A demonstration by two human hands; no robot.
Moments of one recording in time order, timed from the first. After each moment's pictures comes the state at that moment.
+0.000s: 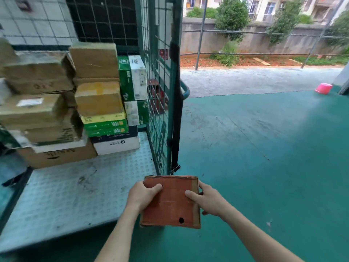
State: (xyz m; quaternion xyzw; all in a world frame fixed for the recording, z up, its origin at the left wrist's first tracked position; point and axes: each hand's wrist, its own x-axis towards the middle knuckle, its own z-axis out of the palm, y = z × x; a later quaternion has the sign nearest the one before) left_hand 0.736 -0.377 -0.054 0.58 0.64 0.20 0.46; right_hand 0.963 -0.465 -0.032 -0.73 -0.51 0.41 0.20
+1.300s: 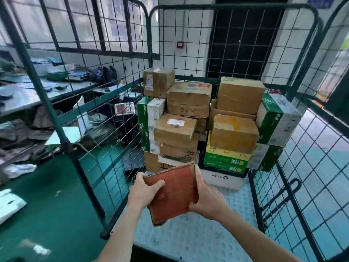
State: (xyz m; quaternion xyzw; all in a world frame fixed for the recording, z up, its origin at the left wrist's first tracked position) left_hand 0.233 -0.222 0.016 0.38 0.77 0.39 0.33; right_hand 0.457 -0.183 0.022 -0.51 -0.83 0.20 0.09
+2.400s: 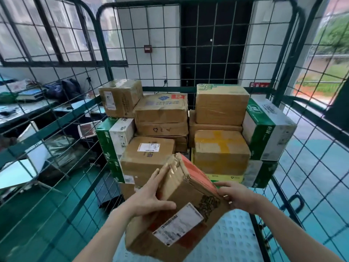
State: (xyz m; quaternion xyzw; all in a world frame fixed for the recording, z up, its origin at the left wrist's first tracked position) left_hand 0.249 0.056 0.051 0.72 0.55 0.17 0.39; right_hand 0.578 0.101 0.036 -0.53 -0.55 0.61 0.18
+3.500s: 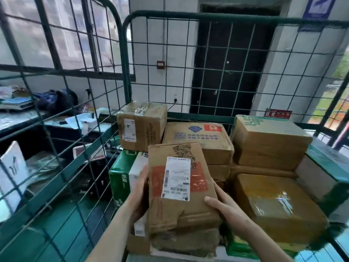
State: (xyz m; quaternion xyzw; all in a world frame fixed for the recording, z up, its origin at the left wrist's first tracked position) left_hand 0.037 0.312 0.094 0.34 0.47 0.50 0.64; right_hand 0.305 0.302 0.076 -0.45 -0.55 0.61 0.35
